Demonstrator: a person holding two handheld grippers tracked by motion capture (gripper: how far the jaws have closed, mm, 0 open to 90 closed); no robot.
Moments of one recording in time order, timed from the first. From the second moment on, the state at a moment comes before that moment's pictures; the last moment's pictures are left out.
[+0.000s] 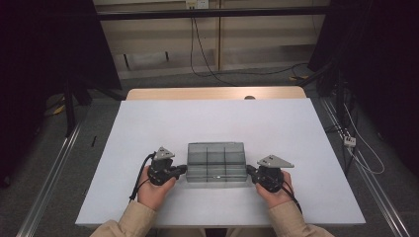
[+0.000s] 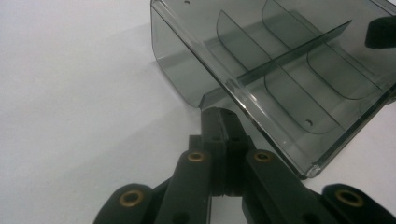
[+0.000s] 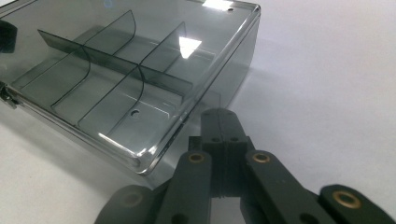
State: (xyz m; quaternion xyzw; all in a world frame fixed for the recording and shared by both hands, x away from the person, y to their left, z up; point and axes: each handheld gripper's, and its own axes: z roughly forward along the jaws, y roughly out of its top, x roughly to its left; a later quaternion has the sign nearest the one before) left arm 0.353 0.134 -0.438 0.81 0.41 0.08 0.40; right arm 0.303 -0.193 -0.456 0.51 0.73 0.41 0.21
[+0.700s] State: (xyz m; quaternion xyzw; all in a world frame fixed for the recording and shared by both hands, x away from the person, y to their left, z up) left arm 0.344 0.134 -0.437 0.82 0.40 0.08 0.40; right arm 0.286 -0.194 -0.456 0.50 0.74 0.40 0.22
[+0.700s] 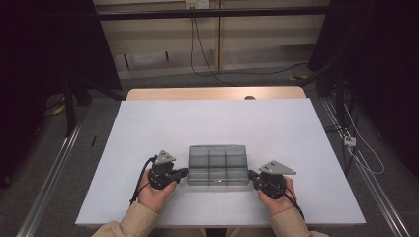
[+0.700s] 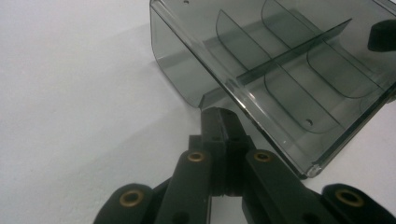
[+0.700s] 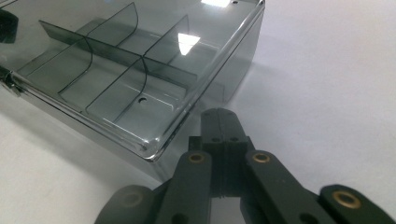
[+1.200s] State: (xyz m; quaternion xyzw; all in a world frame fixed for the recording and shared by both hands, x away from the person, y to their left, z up) left arm 0.339 0.131 -0.437 0.82 0.41 0.08 0.40; right arm 0.282 -0.195 -0.457 0.50 0.74 0.40 0.22
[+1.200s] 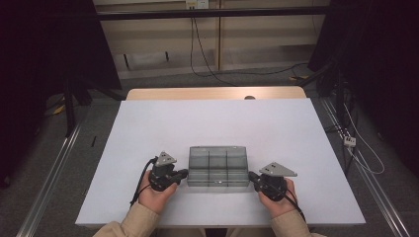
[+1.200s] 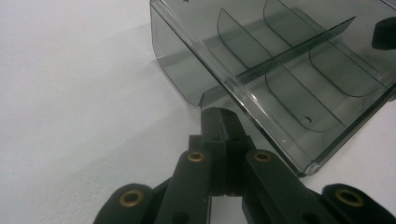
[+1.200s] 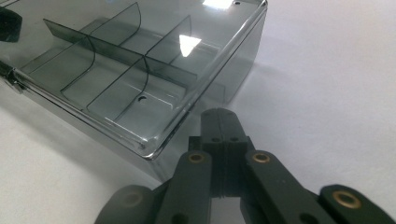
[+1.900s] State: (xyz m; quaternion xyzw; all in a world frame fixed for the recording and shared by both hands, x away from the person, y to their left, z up) left arm 0.333 0.131 -0.434 0.82 0.41 0.09 0.40; right arm 0.284 -0.196 -0.457 0.50 0.74 0.40 0.21
